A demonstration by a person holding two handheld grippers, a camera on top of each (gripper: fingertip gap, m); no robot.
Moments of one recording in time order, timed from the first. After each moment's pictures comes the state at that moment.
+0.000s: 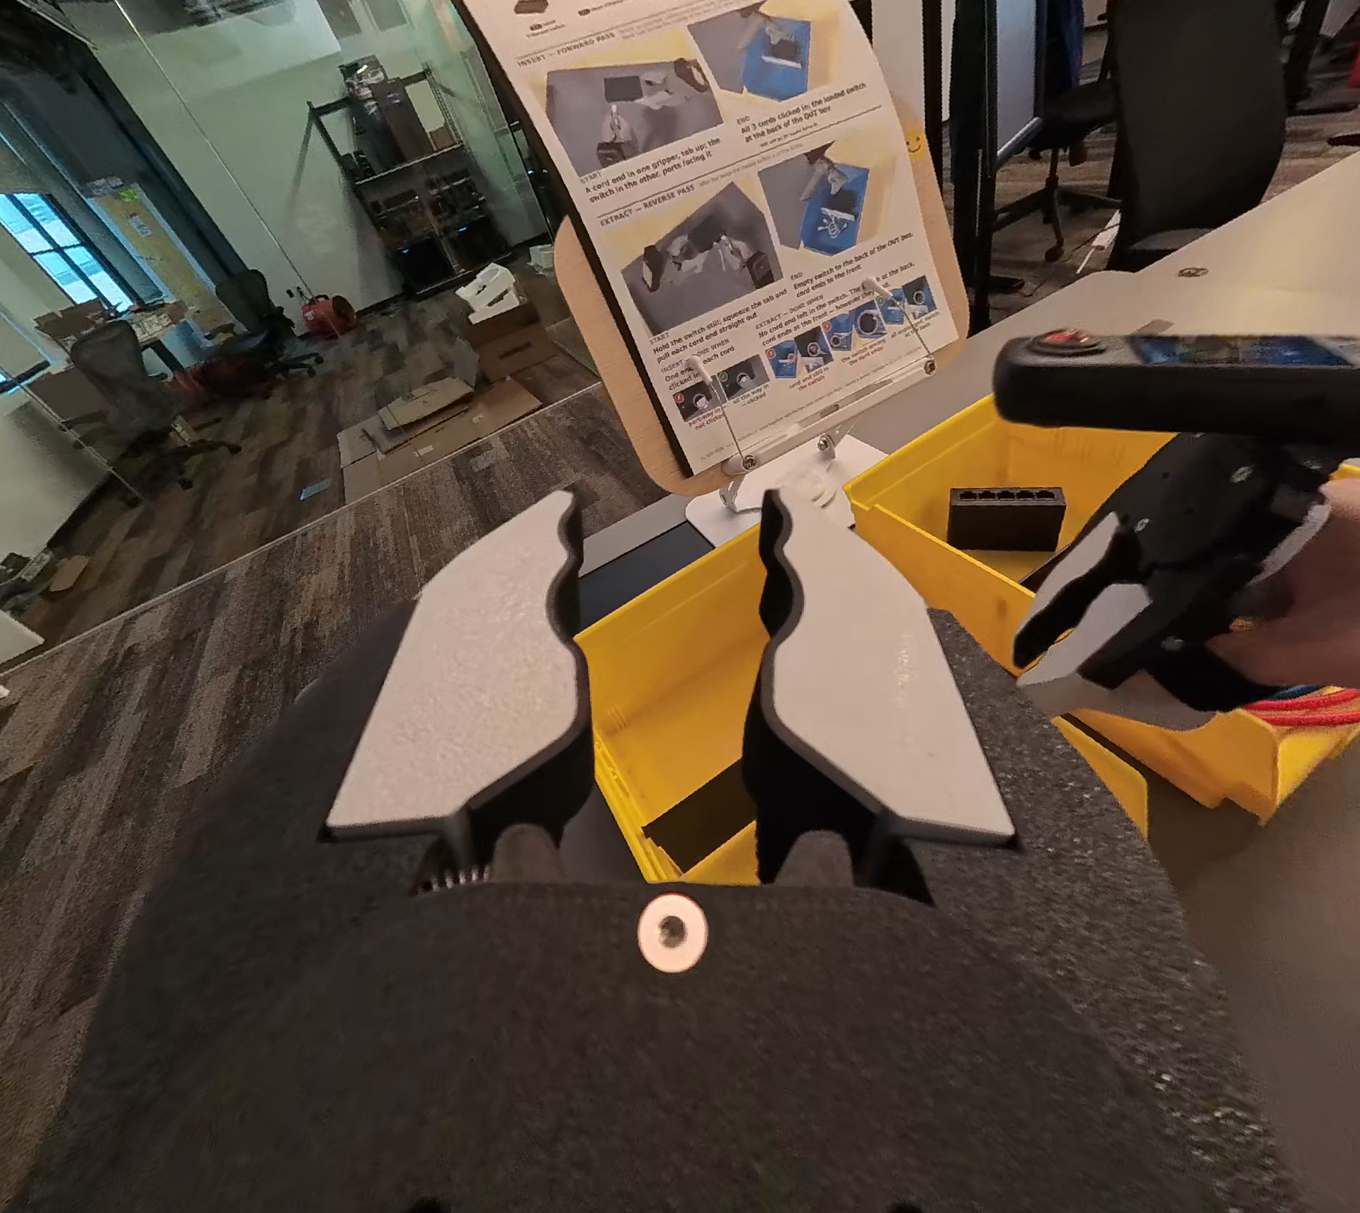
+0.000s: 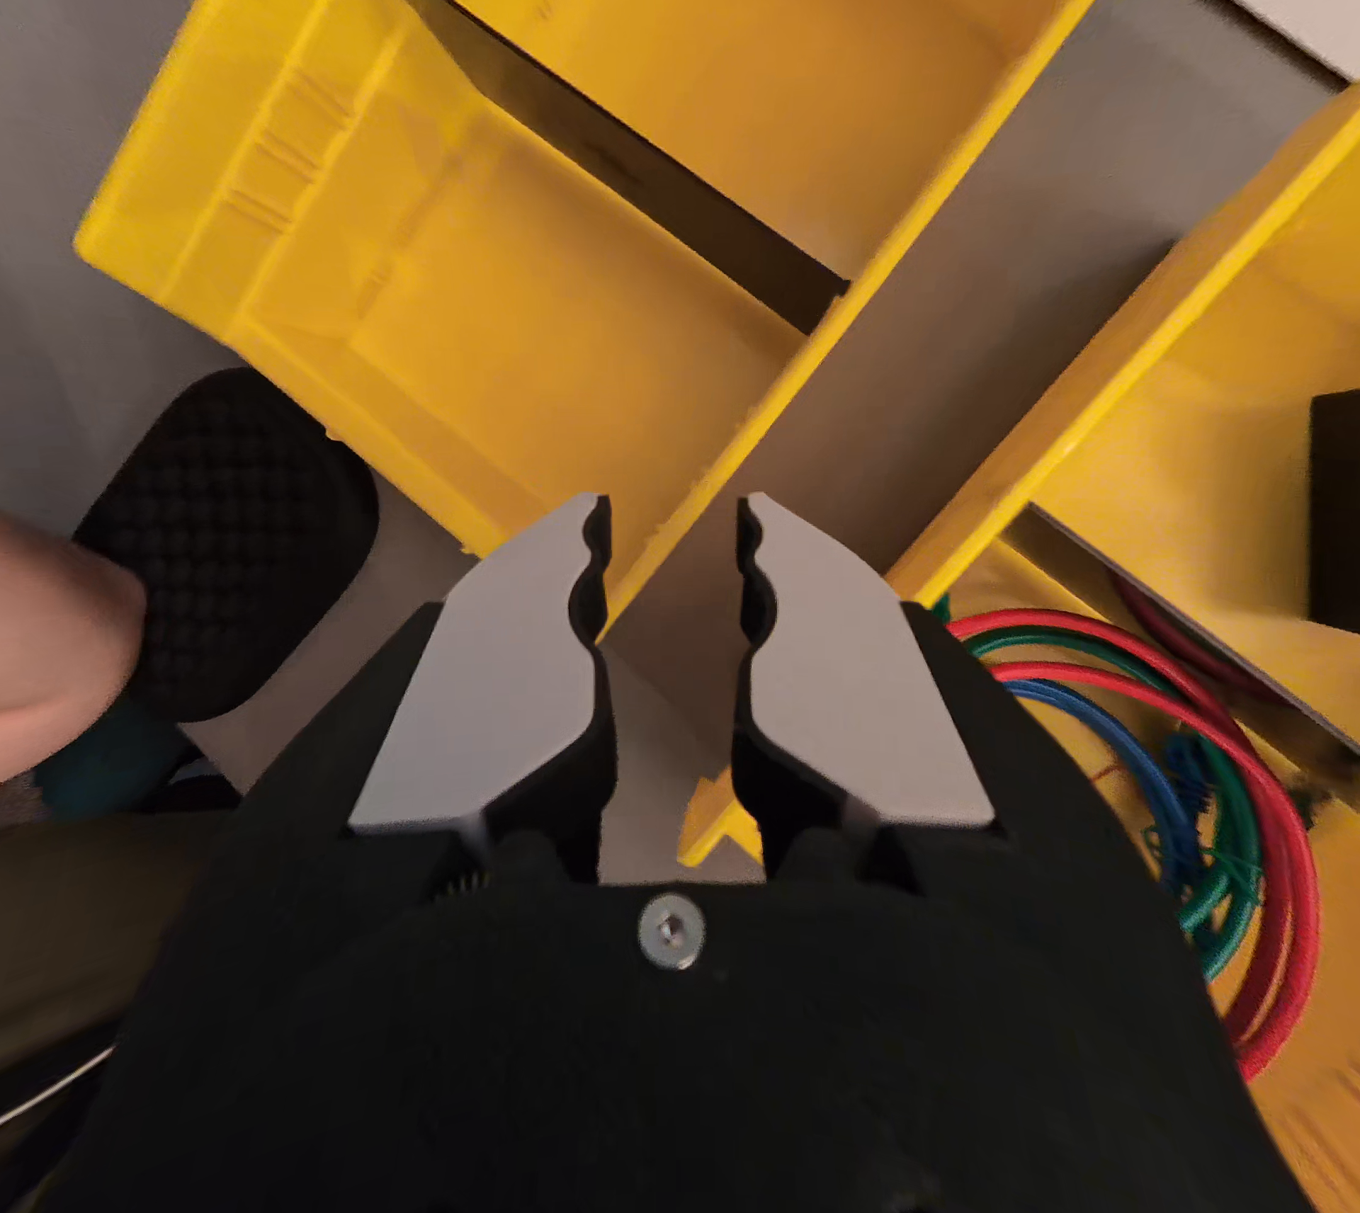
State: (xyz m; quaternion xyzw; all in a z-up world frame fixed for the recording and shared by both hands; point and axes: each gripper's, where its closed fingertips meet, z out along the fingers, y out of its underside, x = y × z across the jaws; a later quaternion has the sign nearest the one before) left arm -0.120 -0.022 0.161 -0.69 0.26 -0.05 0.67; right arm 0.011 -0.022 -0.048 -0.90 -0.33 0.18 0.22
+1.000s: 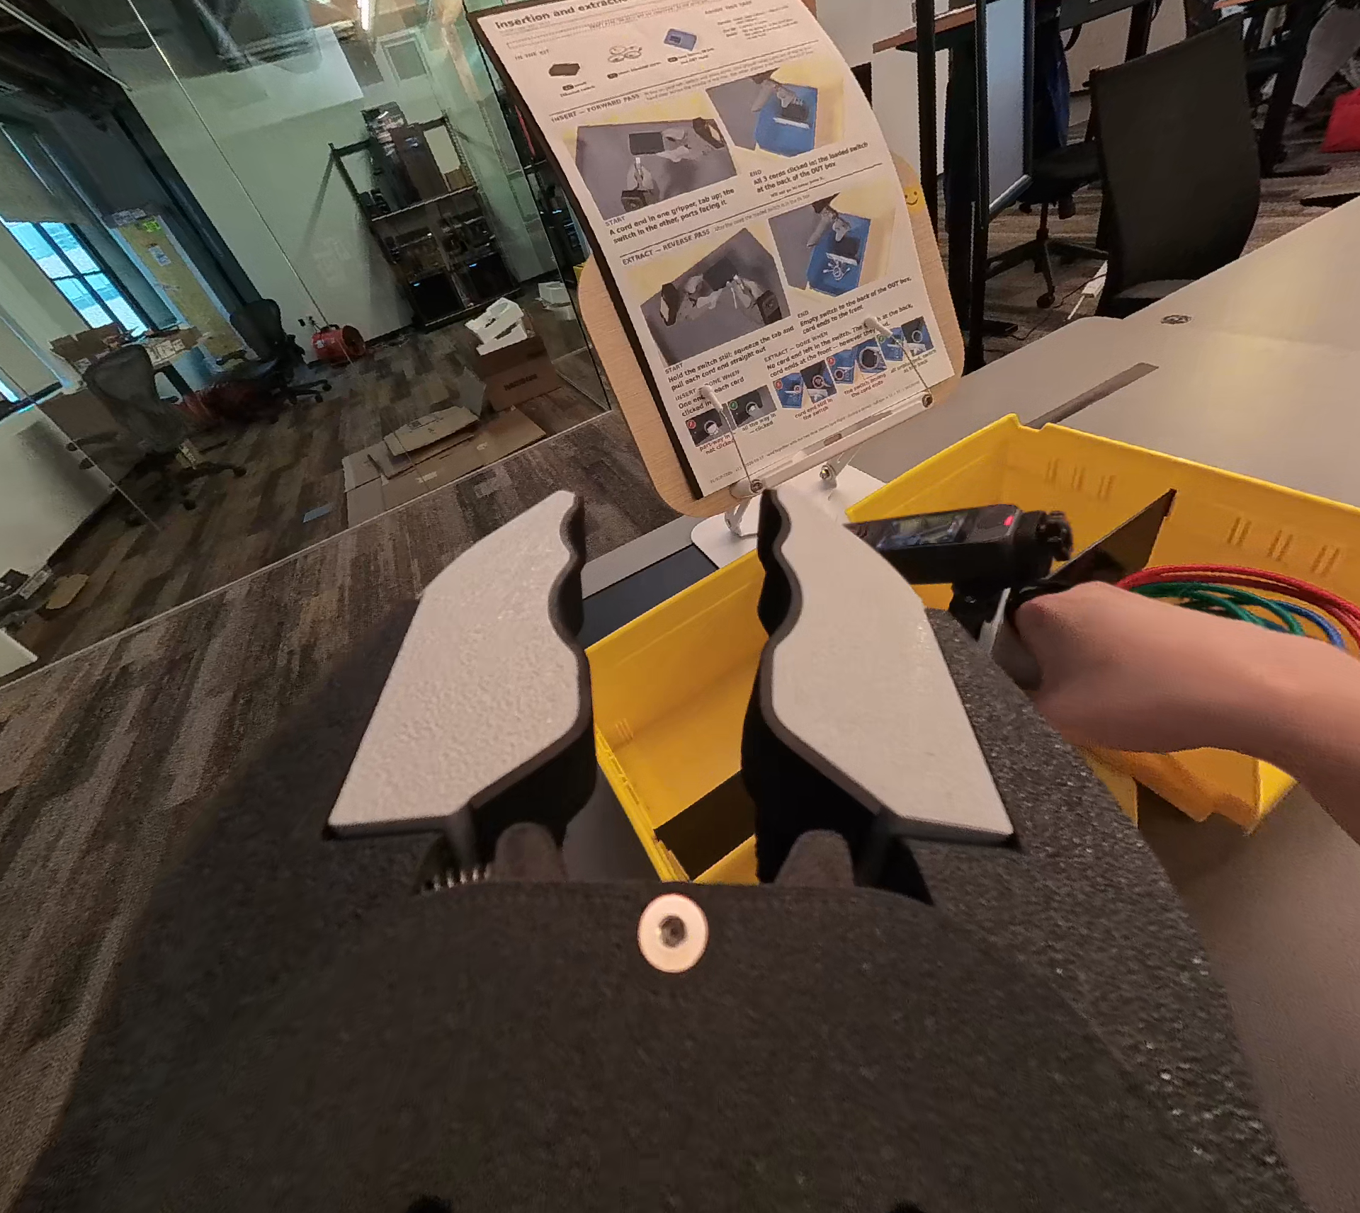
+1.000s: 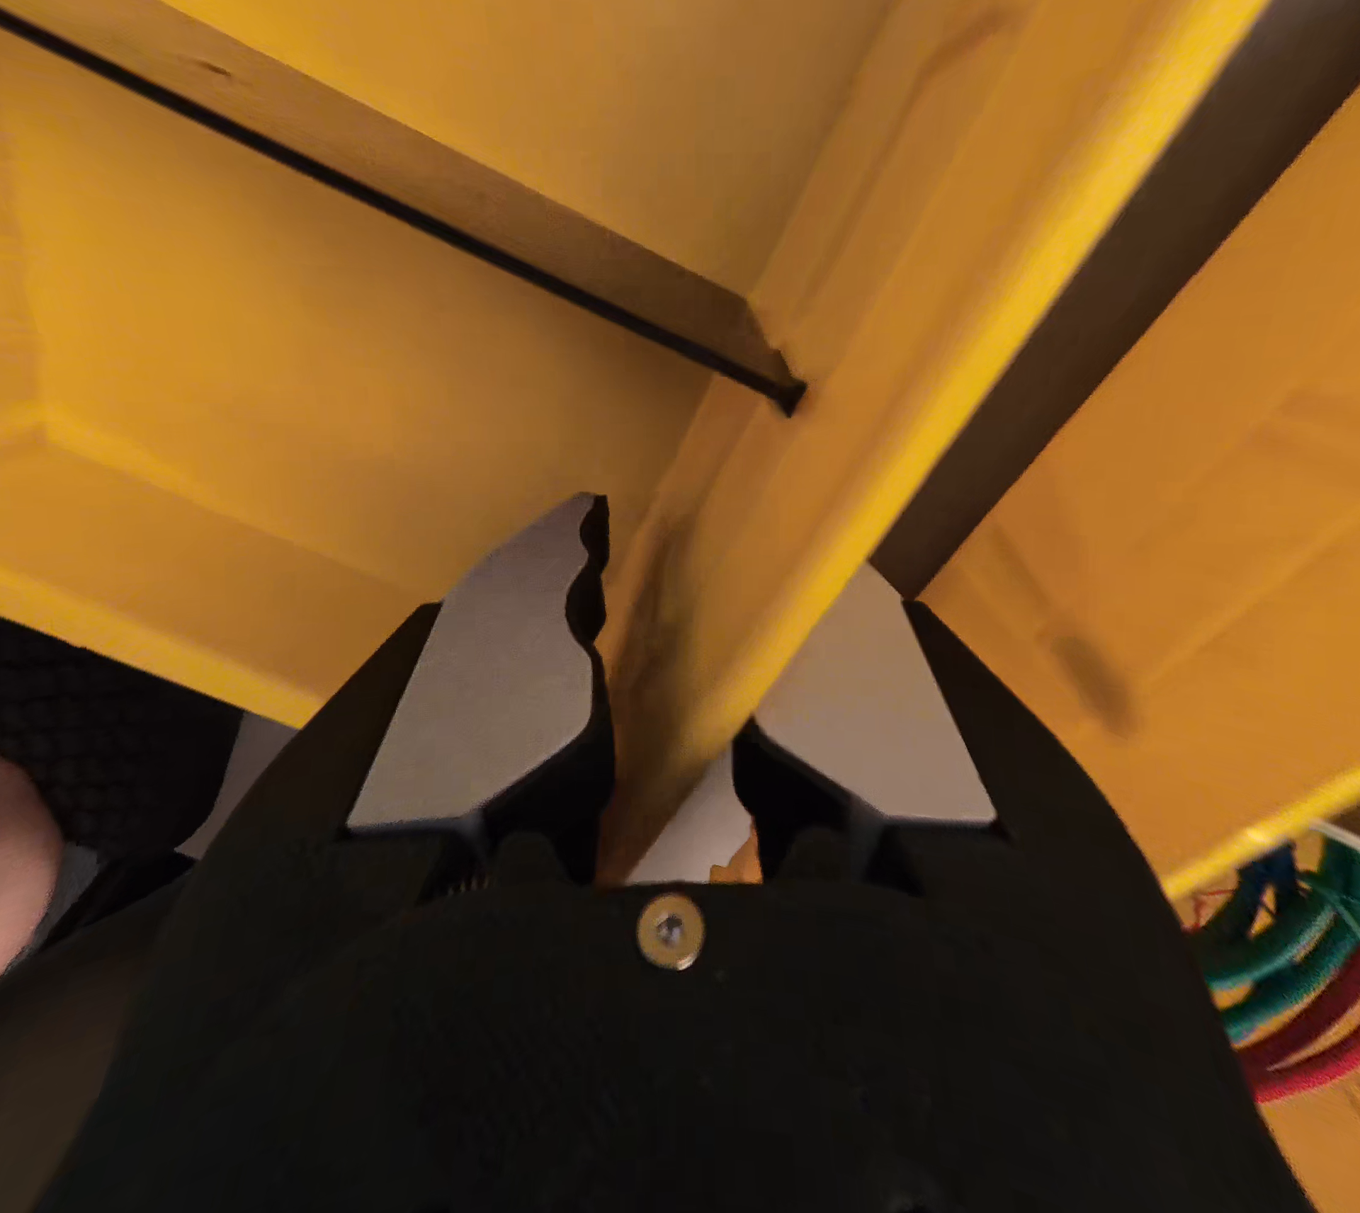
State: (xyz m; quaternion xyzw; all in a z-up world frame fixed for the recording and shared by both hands) left arm -0.134 -0.035 0.174 -0.68 0.25 -0.06 0.69; right arm 0.005 0.007 -0.135 -0.96 -0.25 0.07 0.04
